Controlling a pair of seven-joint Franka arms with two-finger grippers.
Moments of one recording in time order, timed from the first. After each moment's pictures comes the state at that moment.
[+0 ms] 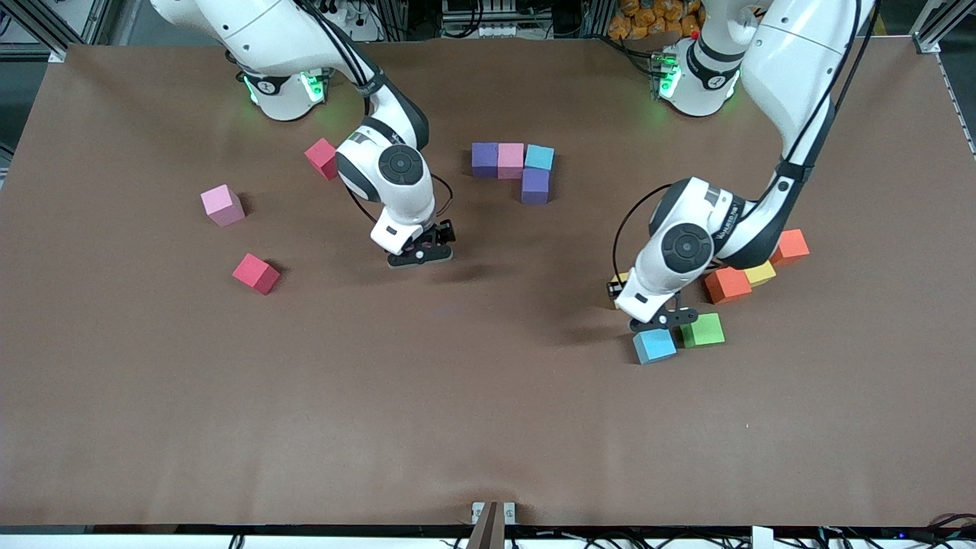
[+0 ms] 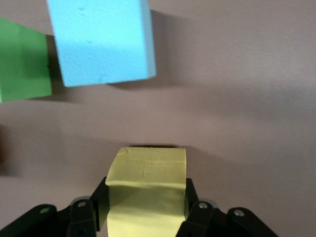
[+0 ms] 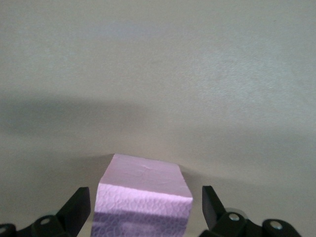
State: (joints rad) left arm -0.17 0.52 -0.28 -1.88 0.18 2.27 -0.69; right arm 0.45 0.48 0.25 -2.08 -0.28 2.52 0.72
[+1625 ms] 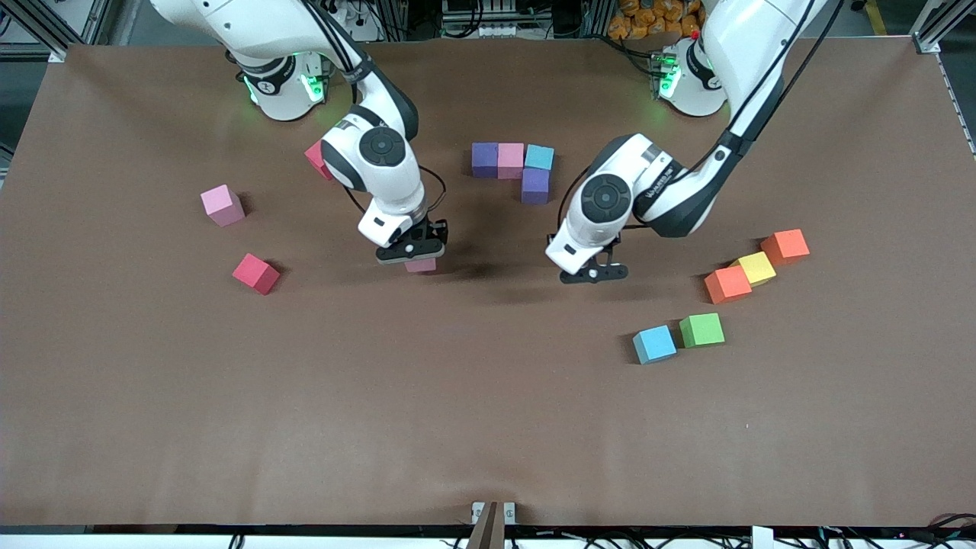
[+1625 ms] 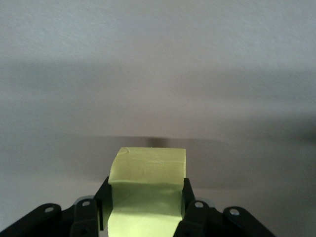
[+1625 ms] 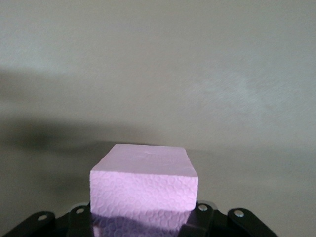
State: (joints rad) left arm -0.19 0.49 -0.50 -1.91 0.18 2.16 -0.82; right arm 0.40 0.39 0.26 -2.11 -0.27 2.56 0.71
